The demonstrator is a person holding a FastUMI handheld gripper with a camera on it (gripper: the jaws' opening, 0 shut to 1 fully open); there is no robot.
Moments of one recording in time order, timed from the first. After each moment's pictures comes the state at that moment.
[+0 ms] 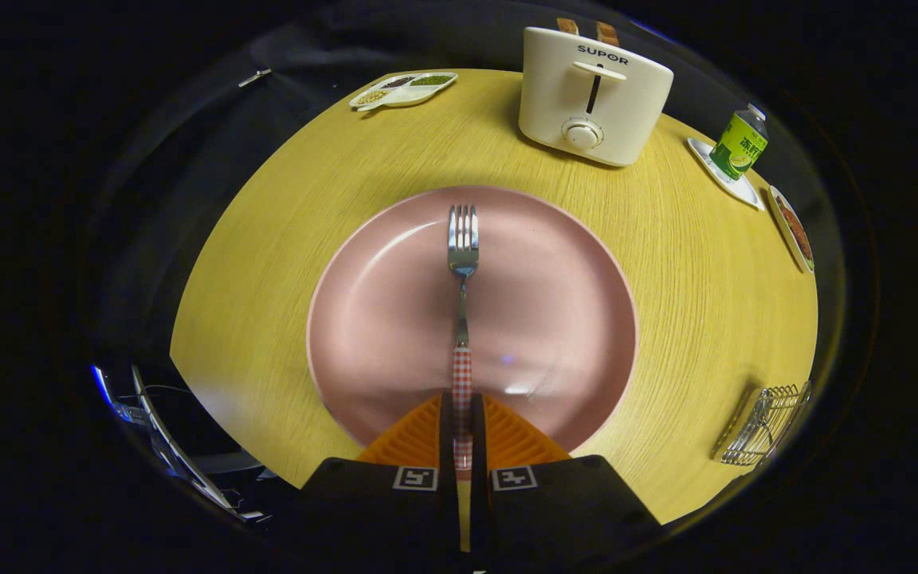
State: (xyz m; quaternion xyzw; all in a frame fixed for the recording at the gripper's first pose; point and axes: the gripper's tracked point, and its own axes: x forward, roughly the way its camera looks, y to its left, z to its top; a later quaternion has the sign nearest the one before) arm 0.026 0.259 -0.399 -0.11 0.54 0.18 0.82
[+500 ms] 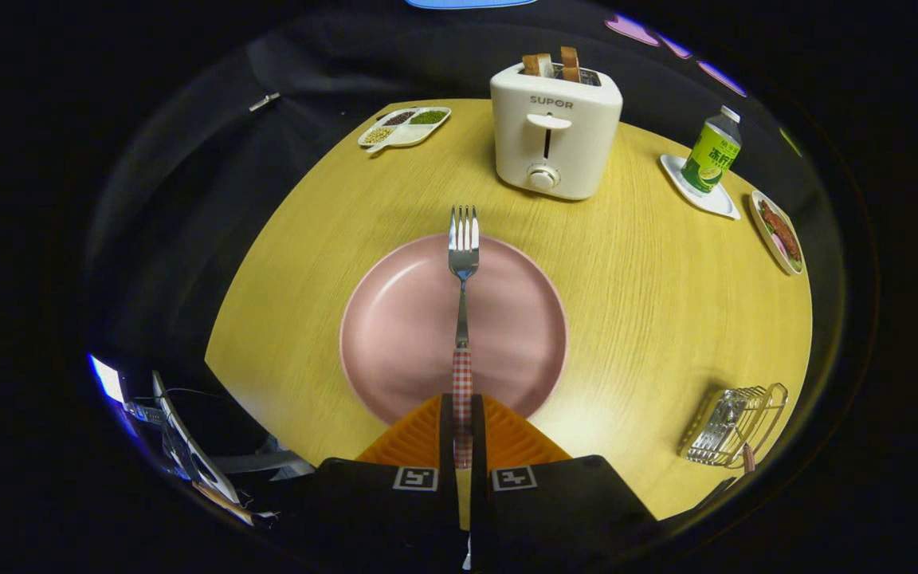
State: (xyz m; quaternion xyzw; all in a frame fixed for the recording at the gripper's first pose) arm 0.015 0.224 -0.325 -0.08 0.52 0.21 0.83
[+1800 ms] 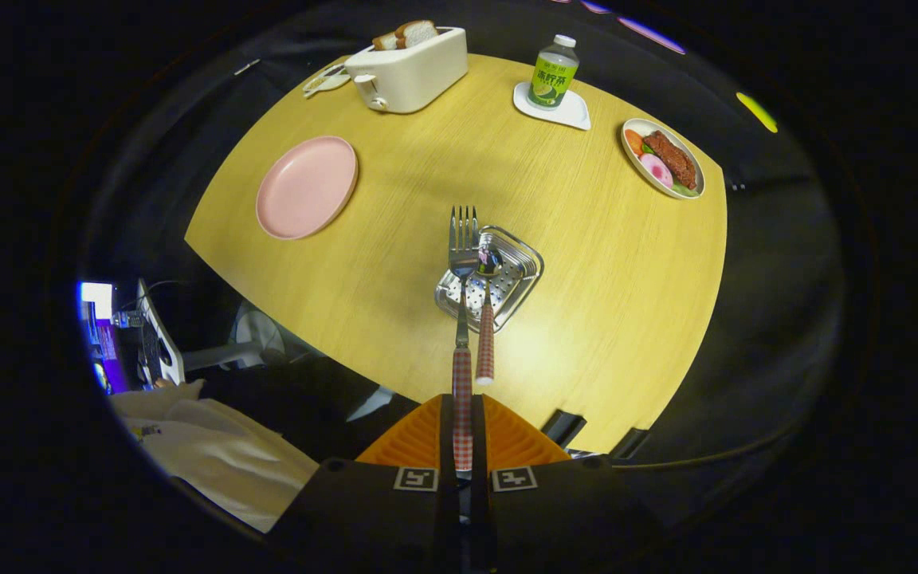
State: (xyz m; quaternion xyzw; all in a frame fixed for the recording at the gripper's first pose) arm -0.048 -0.096 -0.214 -0.21 0.65 0.17 0.71
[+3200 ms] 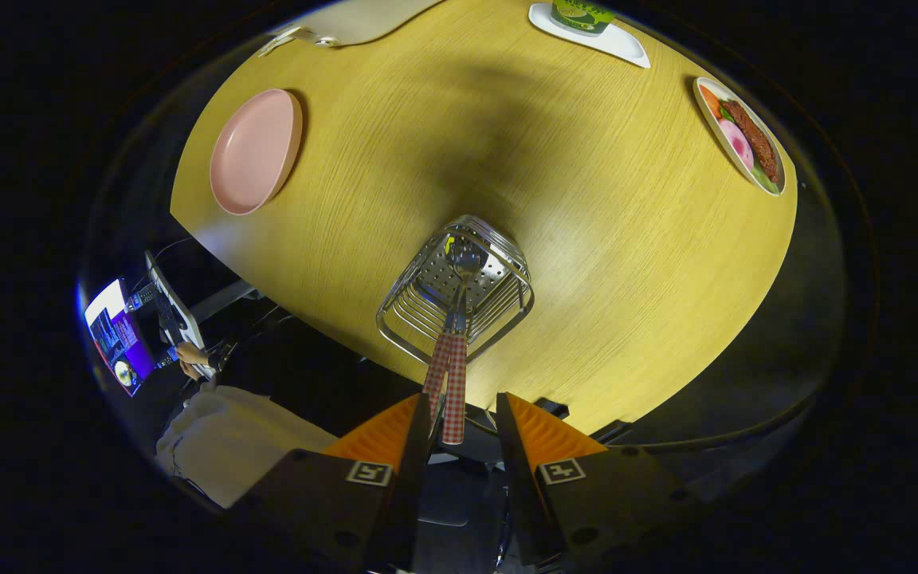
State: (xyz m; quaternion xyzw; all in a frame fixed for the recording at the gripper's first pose) arm 0.013 -0.092 -0.257 -0.19 0.78 0.18 0.56
